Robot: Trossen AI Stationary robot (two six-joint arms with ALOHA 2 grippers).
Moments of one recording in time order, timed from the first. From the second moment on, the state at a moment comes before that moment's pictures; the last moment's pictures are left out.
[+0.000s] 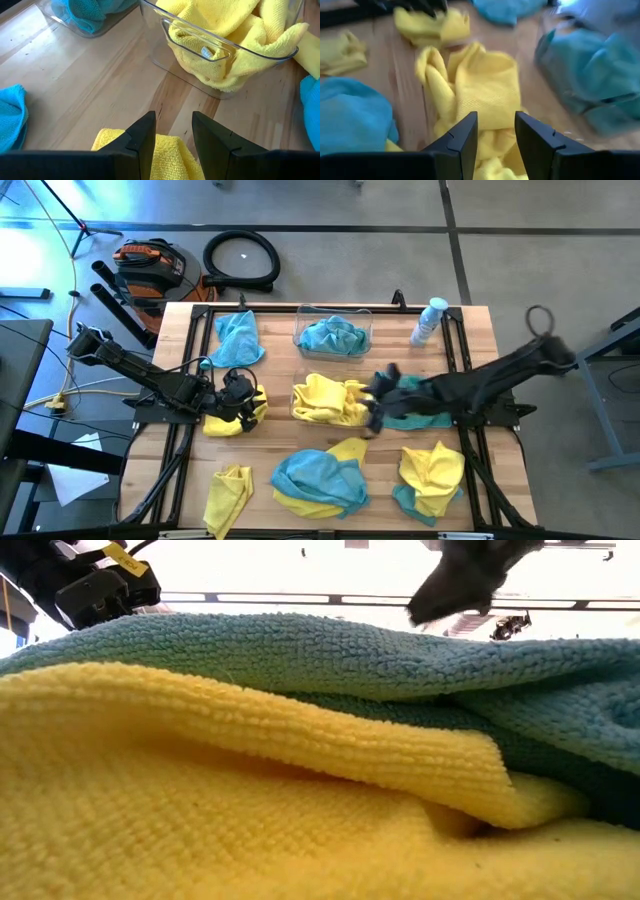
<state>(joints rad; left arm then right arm) -0.38 0.96 0.48 -0.39 -0.59 -0.67 0.32 1.28 0.89 -0.33 0.53 0.45</state>
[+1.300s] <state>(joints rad) 0.57 1.04 0.48 -0.46 -0.41 -0.66 0.47 0.85 0.43 -0.32 0.76 0.71</state>
